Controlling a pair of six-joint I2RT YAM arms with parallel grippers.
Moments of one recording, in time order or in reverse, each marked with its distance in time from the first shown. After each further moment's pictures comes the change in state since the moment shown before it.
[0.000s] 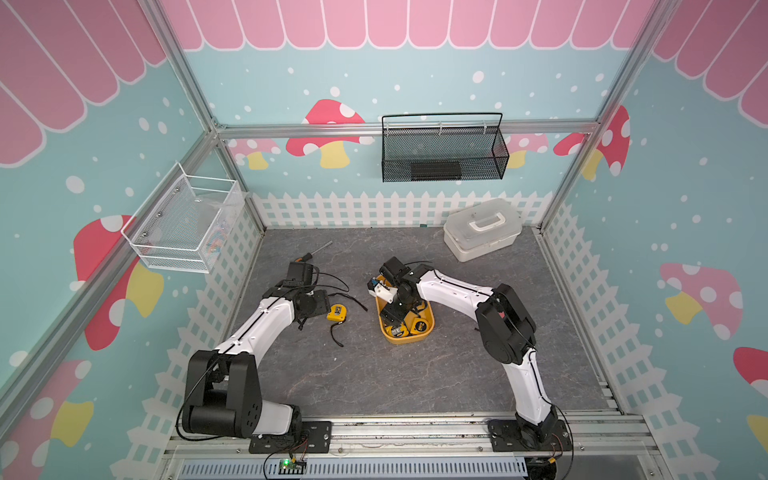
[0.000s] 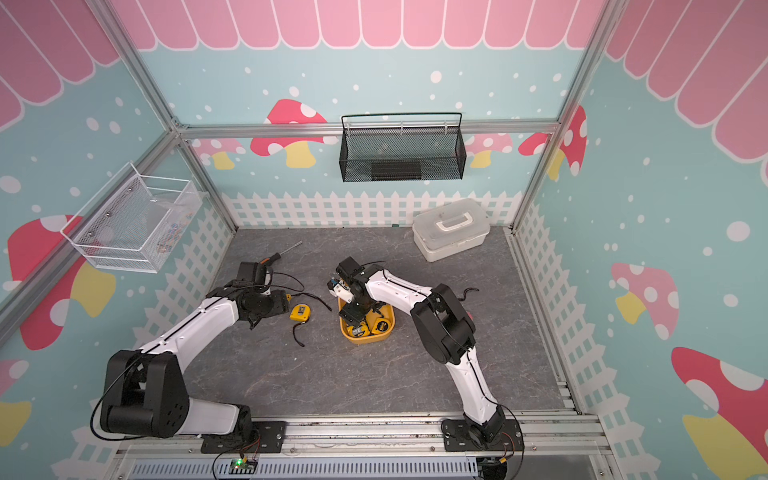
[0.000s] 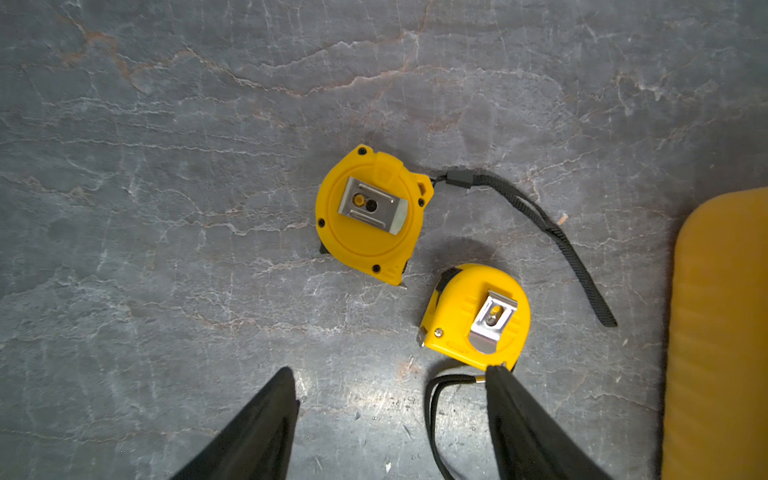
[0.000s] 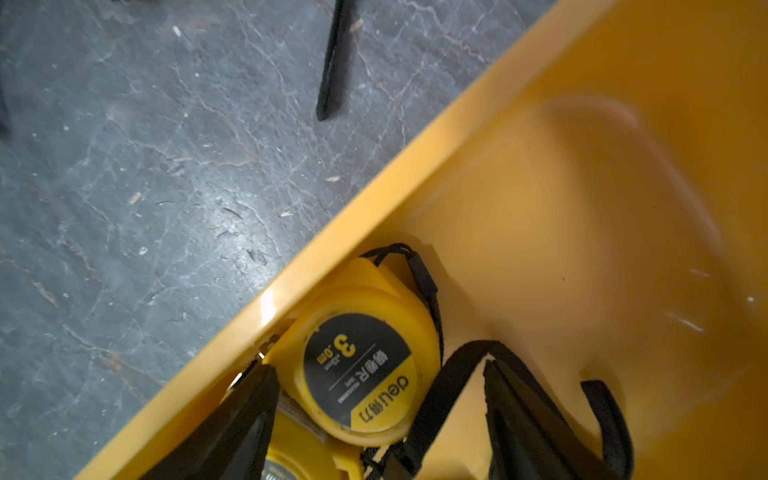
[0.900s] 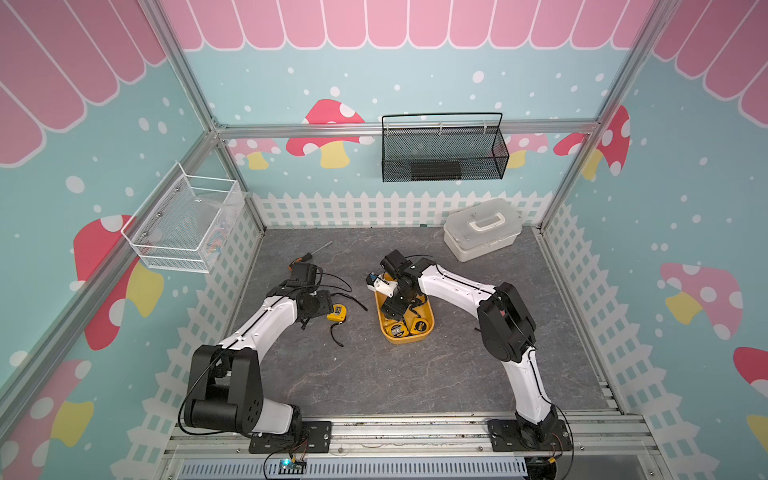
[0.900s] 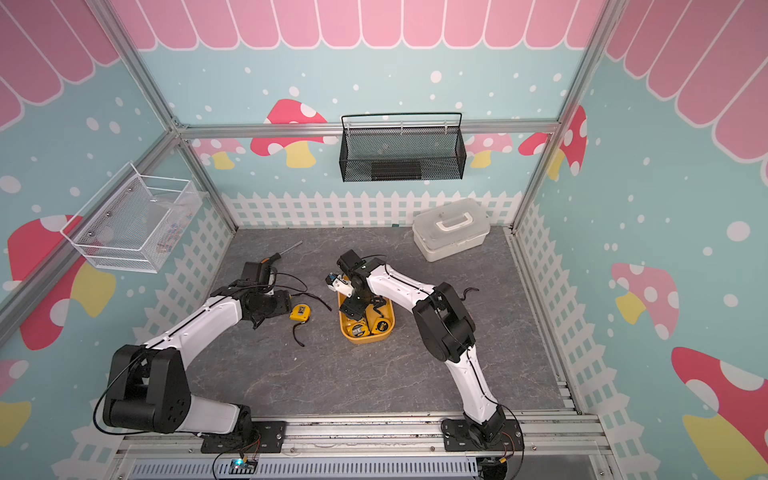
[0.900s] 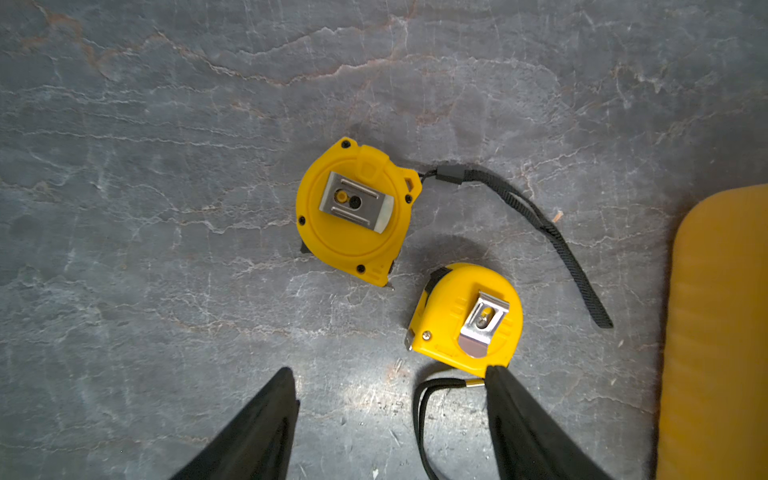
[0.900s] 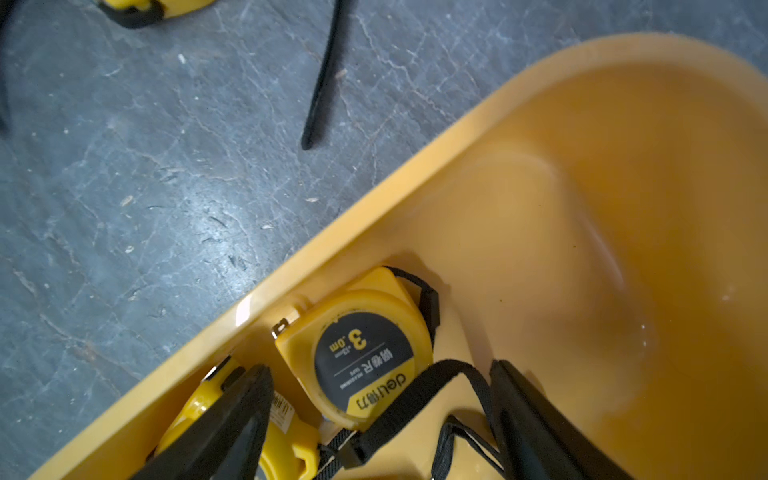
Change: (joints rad) left arm -0.018 0.024 -0.001 0.013 0.002 -0.022; right arm -0.019 0.009 0.065 -0.020 -0.012 -0.146
